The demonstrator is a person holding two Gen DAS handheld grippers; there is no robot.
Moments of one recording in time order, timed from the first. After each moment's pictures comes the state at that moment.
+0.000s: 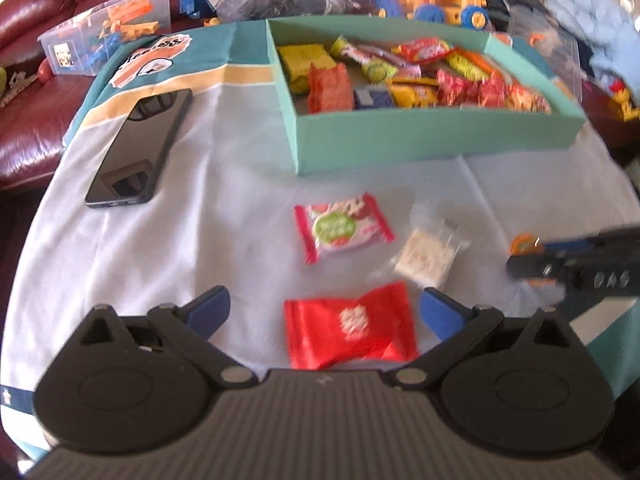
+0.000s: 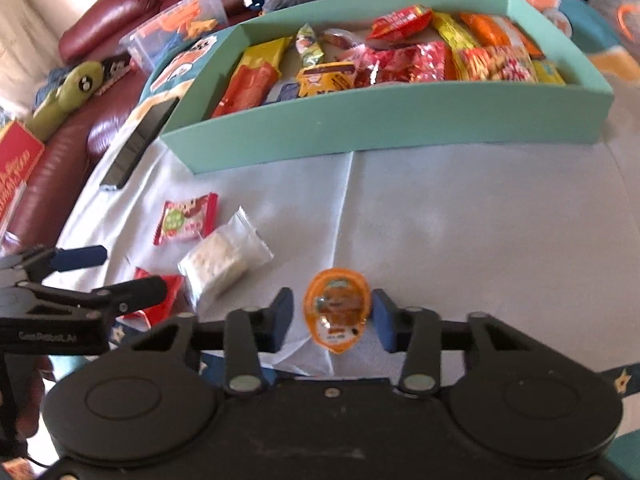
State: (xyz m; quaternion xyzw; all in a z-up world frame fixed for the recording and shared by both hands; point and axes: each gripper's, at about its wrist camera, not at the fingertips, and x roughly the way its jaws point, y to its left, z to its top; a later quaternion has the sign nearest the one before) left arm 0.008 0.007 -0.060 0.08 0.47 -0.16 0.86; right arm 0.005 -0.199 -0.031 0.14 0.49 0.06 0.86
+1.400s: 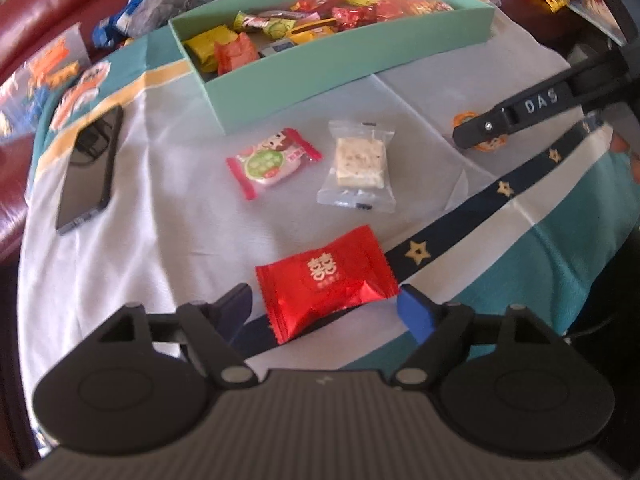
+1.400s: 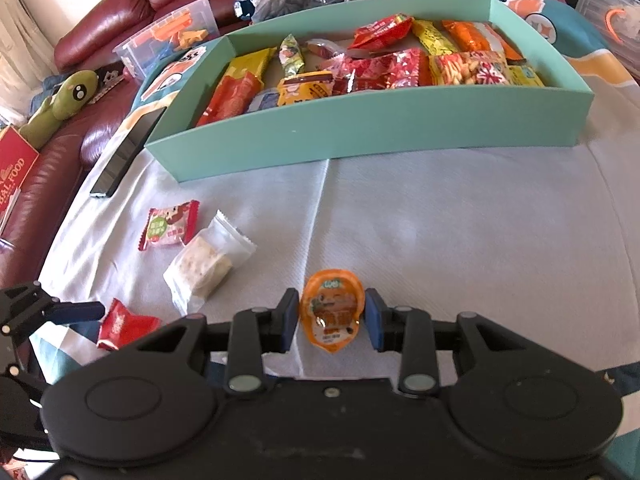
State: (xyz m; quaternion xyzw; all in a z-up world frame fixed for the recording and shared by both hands) left arm -0.039 -0.005 -0.065 0.21 0.47 -0.26 0.82; right arm -0.005 -0.220 -0.032 0.15 0.48 0.04 0.86
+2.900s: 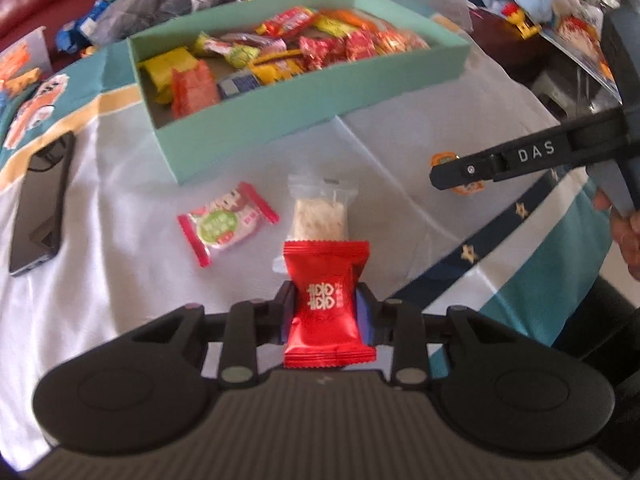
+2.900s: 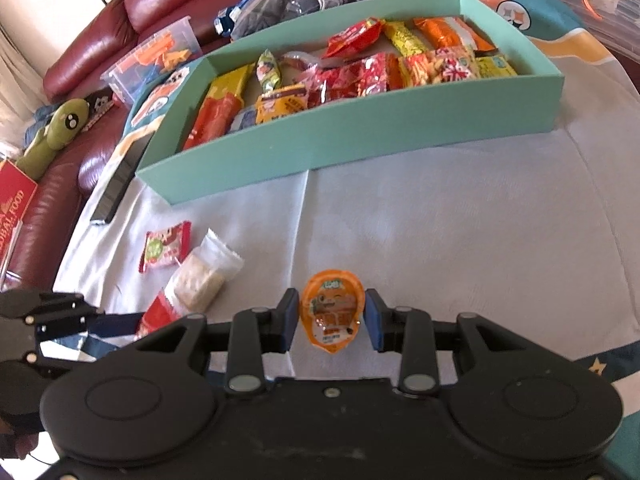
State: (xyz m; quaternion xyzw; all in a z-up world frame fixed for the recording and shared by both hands) left arm -0.006 -0.026 -0.053 0.14 0.47 -0.31 0.81; right arm -0.011 -0.237 -0.027 0.20 0.47 0.02 0.86
